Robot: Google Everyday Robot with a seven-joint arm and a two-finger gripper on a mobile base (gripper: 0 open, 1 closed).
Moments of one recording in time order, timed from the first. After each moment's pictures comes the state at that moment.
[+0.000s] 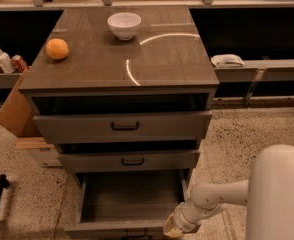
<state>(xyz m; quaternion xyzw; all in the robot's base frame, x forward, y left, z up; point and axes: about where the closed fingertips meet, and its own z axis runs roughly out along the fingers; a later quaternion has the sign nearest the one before) 0.388 -0.093 0.265 -0.61 0.74 0.26 0.11</state>
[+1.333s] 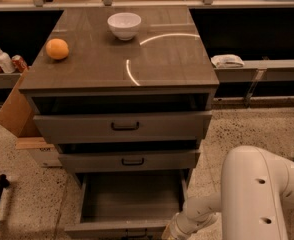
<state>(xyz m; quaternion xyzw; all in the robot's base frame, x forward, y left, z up) 0.378 -0.089 0.178 -0.60 0.76 0.23 0.09</state>
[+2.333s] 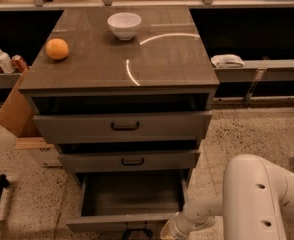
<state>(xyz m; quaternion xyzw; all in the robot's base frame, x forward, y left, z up) 0.398 -0.085 0.149 -0.58 0.77 0.23 0.12</state>
